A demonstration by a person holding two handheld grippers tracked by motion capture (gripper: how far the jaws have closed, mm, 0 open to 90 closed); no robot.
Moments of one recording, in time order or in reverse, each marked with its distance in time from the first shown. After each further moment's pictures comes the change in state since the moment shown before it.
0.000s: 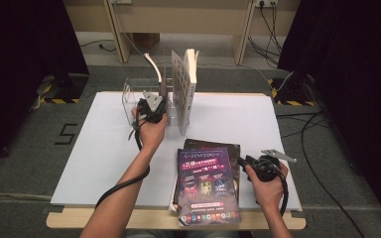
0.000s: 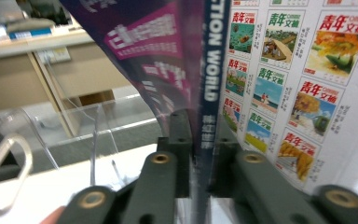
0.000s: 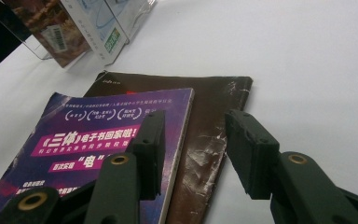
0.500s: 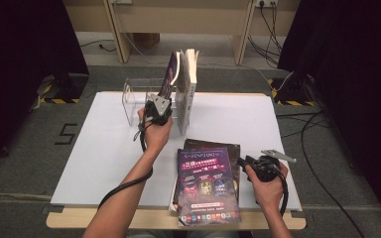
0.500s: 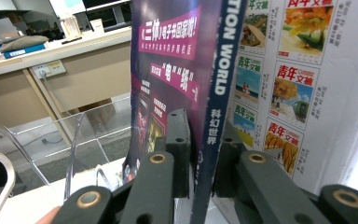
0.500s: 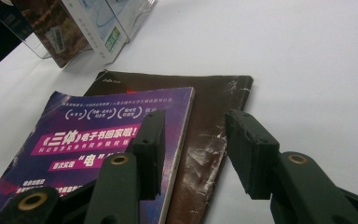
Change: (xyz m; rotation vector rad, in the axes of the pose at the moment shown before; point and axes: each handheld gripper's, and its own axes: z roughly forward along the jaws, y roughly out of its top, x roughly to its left) left arm -0.013 -0.007 0.006 -0.007 -0.027 0.036; right arm 0.000 0.000 -0.001 0.003 0.000 -0.001
